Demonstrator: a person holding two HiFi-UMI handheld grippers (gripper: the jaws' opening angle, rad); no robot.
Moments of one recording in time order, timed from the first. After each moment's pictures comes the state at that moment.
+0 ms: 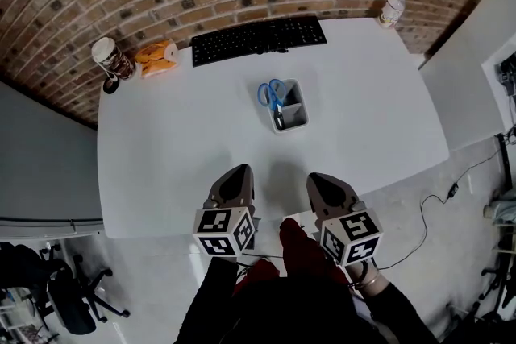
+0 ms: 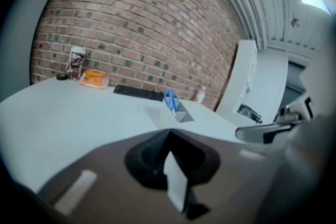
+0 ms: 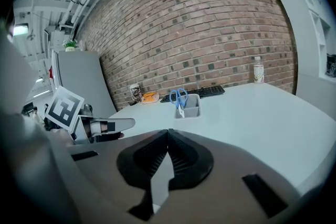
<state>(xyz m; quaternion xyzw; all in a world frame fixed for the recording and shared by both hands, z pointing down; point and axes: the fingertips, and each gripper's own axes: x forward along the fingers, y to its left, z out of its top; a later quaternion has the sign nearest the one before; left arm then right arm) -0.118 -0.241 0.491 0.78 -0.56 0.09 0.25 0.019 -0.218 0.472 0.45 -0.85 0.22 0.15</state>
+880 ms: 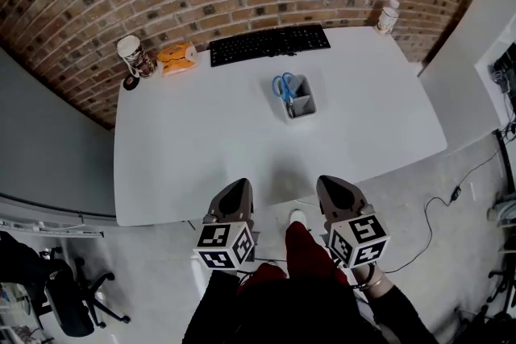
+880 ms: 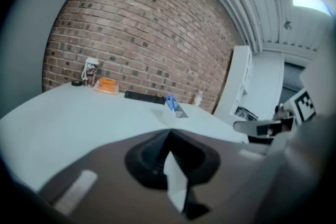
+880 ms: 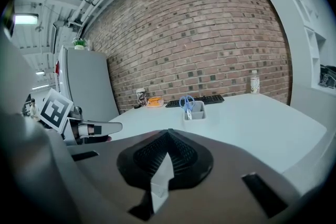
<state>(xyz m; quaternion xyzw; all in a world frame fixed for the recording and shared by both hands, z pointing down) -0.153 -0.152 0.467 0.79 -0.57 0.07 0.23 0.010 -0.153 0.443 0.47 -0.85 0.18 0.13</state>
